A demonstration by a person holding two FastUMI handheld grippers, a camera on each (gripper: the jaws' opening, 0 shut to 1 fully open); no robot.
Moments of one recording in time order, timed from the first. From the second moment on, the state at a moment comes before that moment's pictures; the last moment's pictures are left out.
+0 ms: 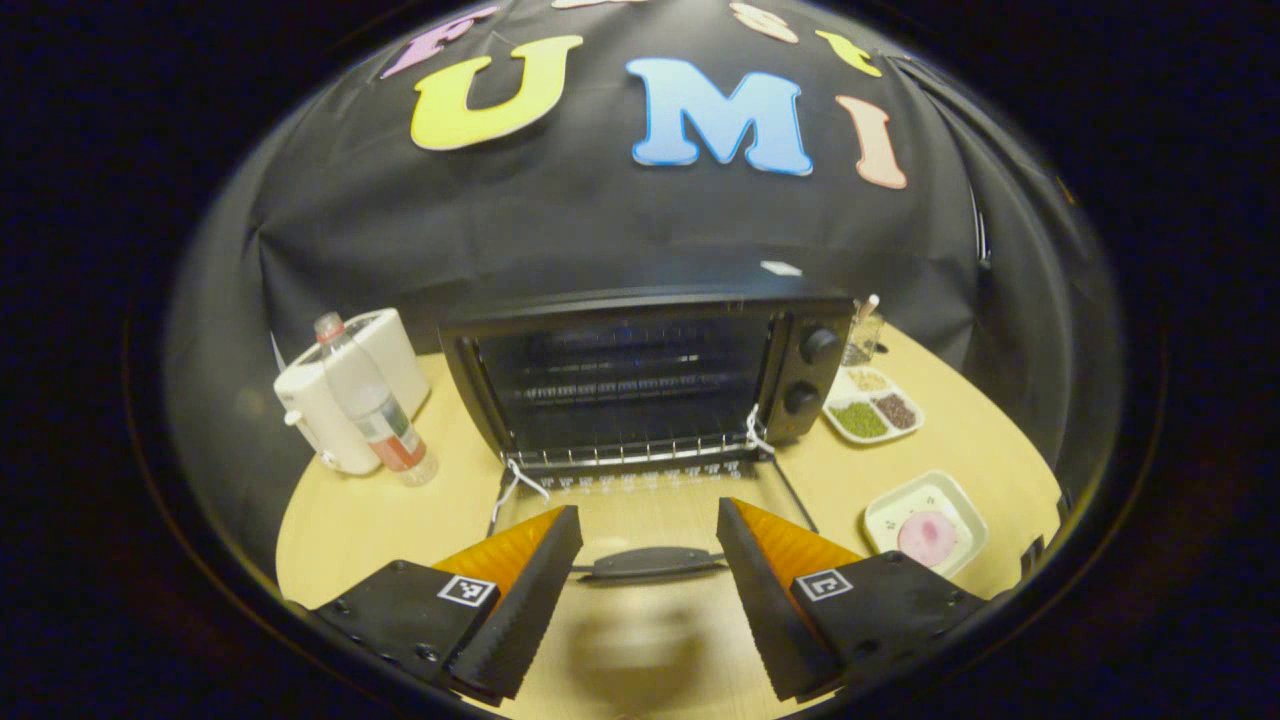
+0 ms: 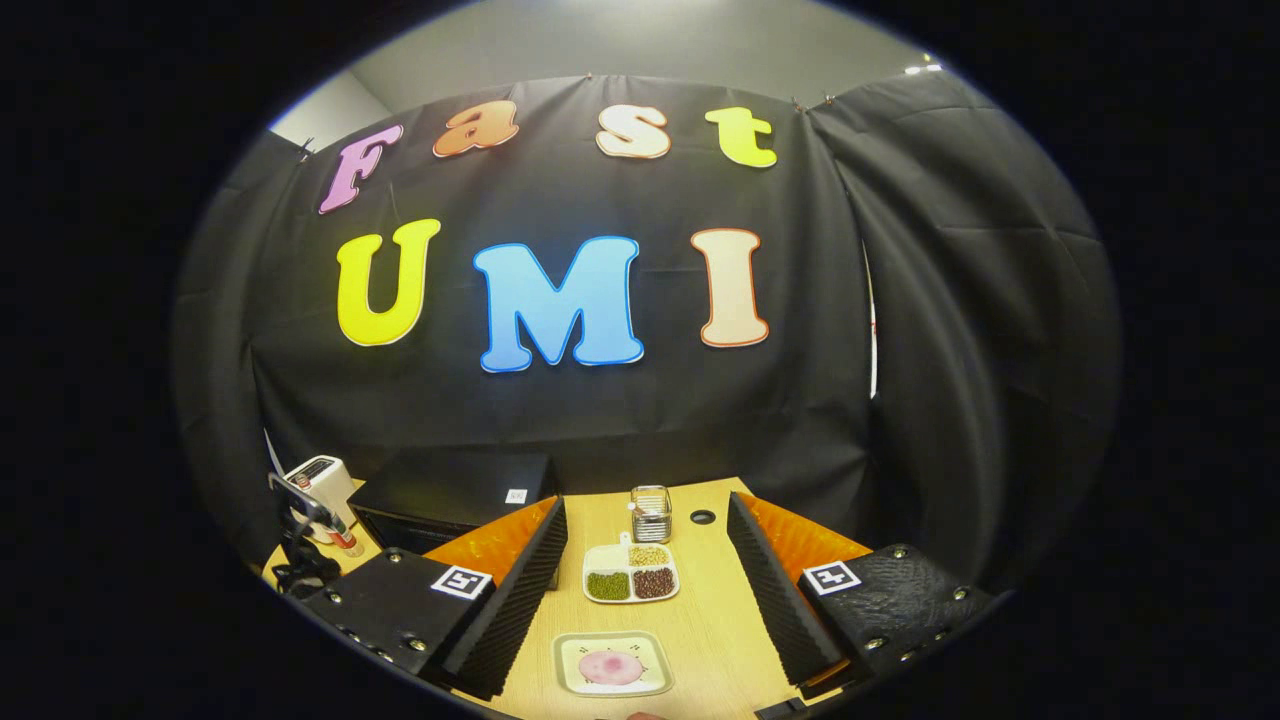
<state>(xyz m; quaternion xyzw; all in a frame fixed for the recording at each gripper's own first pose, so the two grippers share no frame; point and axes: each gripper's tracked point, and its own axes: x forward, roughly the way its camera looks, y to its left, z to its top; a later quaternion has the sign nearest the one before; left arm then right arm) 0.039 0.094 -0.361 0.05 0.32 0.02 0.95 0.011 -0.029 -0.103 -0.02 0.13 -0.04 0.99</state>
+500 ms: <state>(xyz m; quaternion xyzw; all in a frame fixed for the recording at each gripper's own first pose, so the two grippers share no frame) 0.033 0.090 -0.139 0.03 0.11 0.03 0.99 0.026 -0.046 -0.226 0.03 0.34 0.04 0.94</state>
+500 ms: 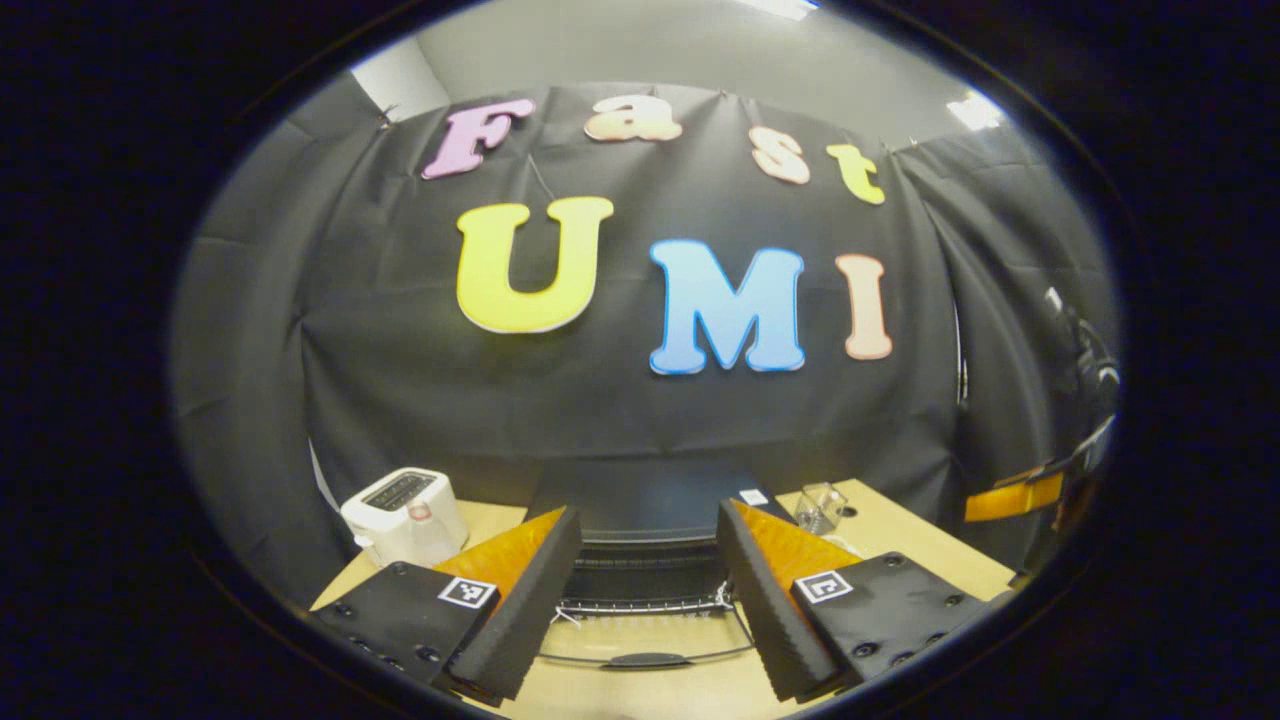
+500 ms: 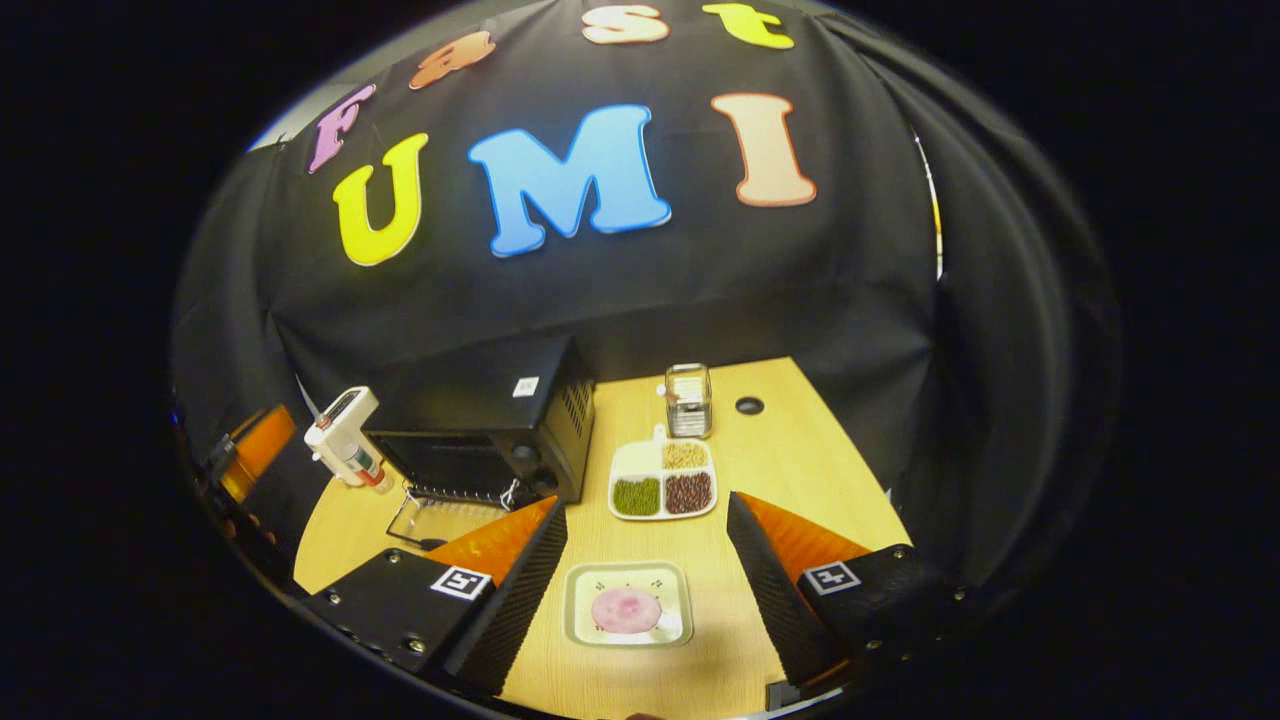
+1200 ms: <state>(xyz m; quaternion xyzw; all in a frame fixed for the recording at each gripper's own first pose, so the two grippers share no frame) -0.029 0.122 -0.027 0.03 0.01 0.07 1.00 0.009 -0.078 -0.380 0.05 0.55 0.05 0.83</state>
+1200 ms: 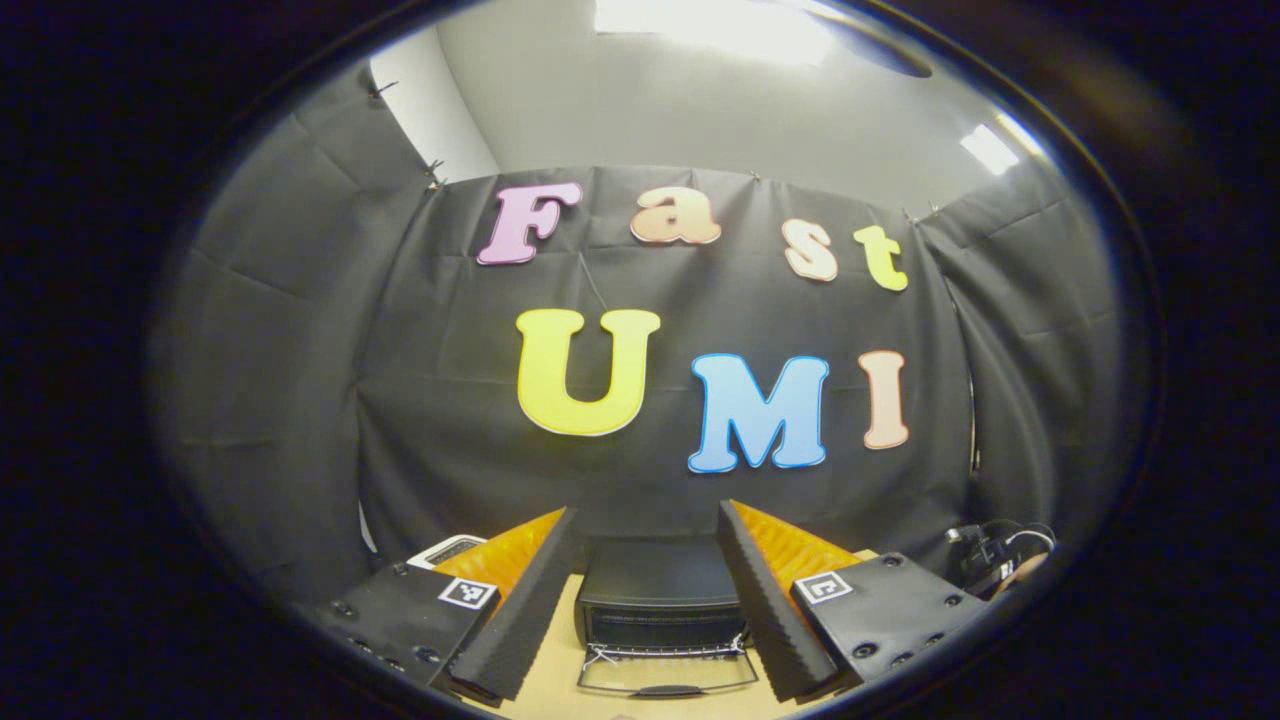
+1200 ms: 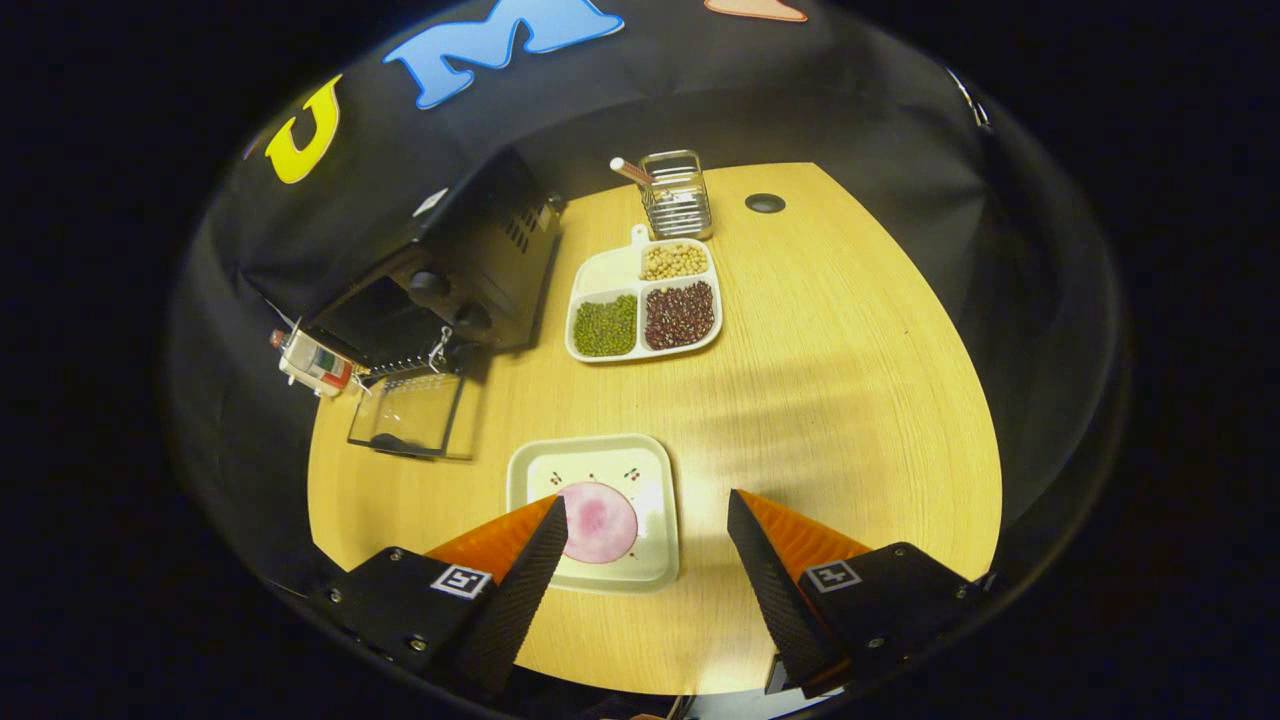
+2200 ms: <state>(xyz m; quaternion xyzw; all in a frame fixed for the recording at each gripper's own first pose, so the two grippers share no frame) -0.062 0.166 -0.060 0.00 0.05 0.12 0.99 0.004 -0.073 -0.461 -0.06 0.67 0.02 0.74</state>
